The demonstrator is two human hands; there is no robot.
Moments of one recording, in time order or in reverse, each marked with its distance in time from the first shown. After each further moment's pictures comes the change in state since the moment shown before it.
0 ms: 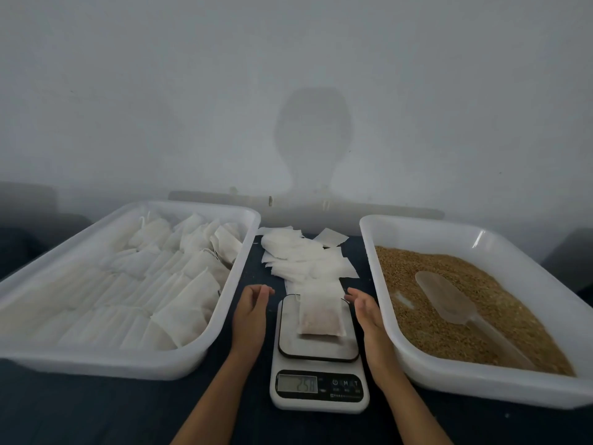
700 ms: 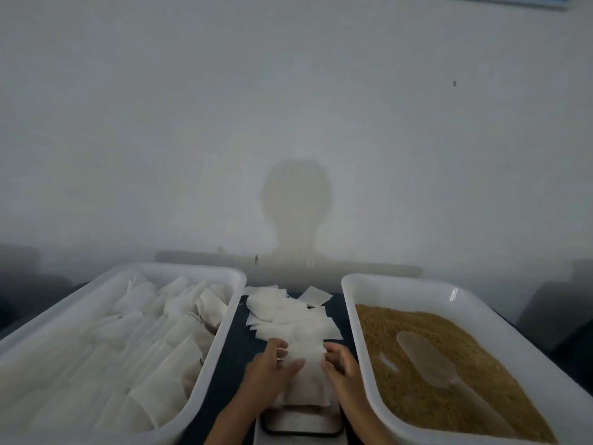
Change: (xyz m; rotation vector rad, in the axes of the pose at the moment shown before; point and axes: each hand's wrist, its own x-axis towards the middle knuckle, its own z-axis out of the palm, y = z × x) left_hand 0.008 0.038 0.028 0.492 -0.481 -0.018; right_hand 0.032 -0.002 0.005 -0.188 -0.024 0.090
